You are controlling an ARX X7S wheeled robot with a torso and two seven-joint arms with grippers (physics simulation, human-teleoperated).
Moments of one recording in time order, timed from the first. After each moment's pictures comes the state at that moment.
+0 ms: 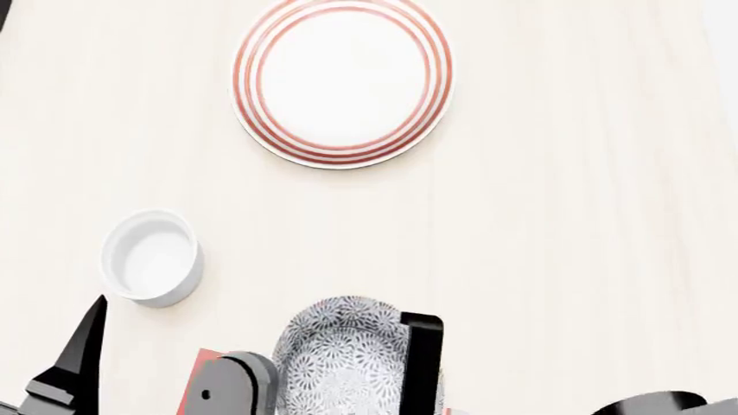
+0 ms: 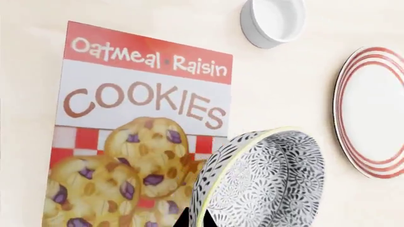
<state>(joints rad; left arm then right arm) -0.08 -0.60 0.05 0.67 -0.58 -0.44 -0.15 2.33 0.57 -1.99 -0.87 1.89 0.80 0.67</state>
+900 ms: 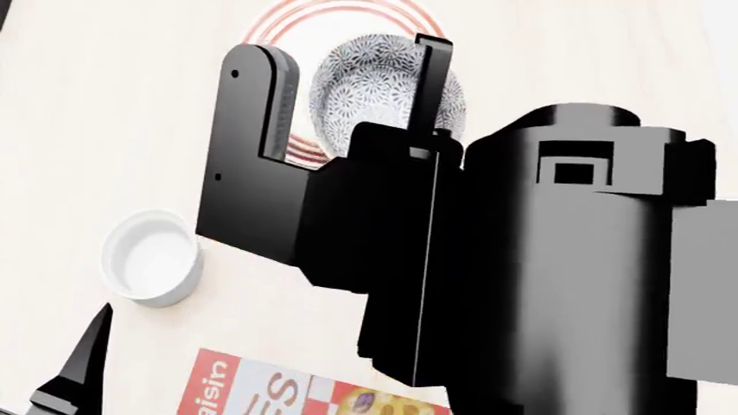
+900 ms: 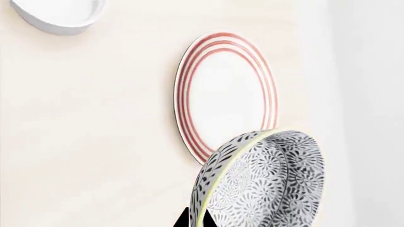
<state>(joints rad) -0.06 -0.62 0.07 0.67 -0.56 -0.41 -0.14 2.18 0.47 -1.85 -0.34 1.39 1.01 0.42</state>
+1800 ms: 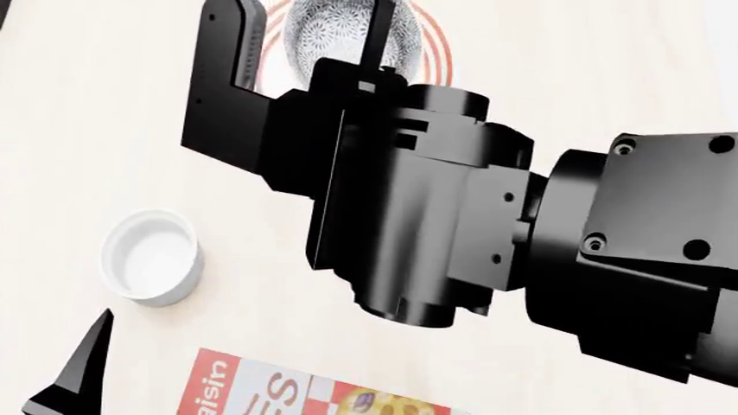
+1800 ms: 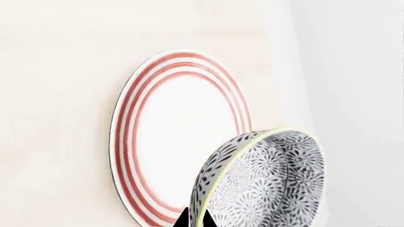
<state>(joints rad) -0.04 -0.63 0.06 0.66 -0.59 -0.35 -0.10 1.97 0.25 -1.90 0.14 1.07 0.82 0.31</state>
